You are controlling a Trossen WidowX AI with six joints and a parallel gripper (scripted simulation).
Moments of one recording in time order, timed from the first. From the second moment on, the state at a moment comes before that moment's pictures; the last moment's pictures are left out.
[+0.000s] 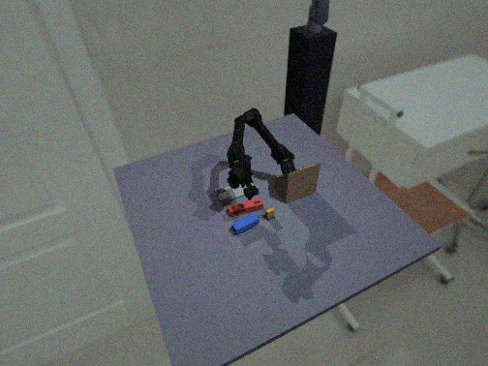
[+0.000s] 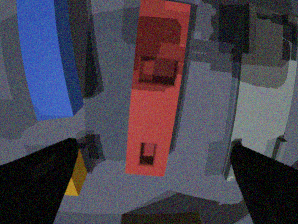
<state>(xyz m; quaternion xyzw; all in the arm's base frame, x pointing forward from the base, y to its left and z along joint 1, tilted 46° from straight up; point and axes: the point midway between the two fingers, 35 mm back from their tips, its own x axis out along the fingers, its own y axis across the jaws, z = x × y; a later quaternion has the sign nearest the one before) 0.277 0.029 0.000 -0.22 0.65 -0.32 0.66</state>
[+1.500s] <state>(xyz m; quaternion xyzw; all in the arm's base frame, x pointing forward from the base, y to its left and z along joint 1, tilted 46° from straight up) 0.282 -0.047 -0.072 -0.21 0.63 -0.34 0.67</state>
